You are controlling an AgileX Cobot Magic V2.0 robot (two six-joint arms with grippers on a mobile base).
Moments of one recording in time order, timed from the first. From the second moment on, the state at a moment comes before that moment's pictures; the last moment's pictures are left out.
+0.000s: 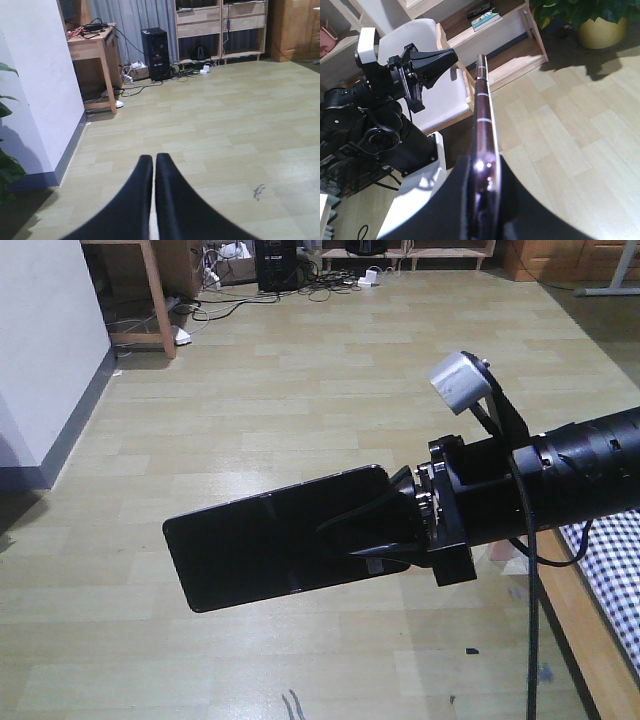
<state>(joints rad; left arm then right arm) -0.01 -0.02 0.03 0.06 0.19 0.04 0.26 1.39 -1.01 1.27 1.20 -1.22</state>
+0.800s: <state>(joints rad) -0.01 -0.02 0.03 0.06 0.19 0.04 0.26 1.39 -1.01 1.27 1.20 -1.22</state>
